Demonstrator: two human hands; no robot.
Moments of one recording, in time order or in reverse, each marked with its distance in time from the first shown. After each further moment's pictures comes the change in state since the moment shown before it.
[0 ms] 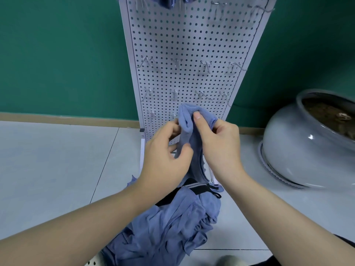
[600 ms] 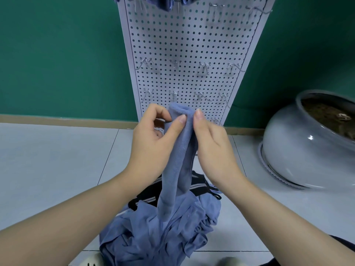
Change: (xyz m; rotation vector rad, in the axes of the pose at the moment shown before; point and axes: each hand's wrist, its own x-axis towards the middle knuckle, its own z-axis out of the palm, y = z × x) left_hand 0.027 0.007 -0.017 0.019 0.124 0.061; right_hand -0.014 -0.015 0.000 -0.006 -0.258 -0.061
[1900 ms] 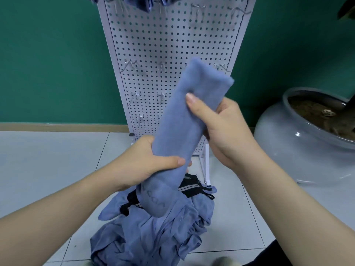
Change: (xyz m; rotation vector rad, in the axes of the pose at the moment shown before) left_hand 0.003 -0.008 -0.013 -0.079 -0.643 -0.531; right_hand 0.030 -0.022 -0.045 0.283 -0.009 0.045
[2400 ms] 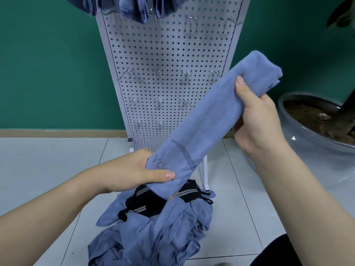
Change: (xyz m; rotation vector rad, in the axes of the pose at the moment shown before) left_hand -0.002 0.004 -0.020 0.275 -0.337 -0.038; right_hand 0.014 -0.026 -0.043 0.241 0.365 0.013
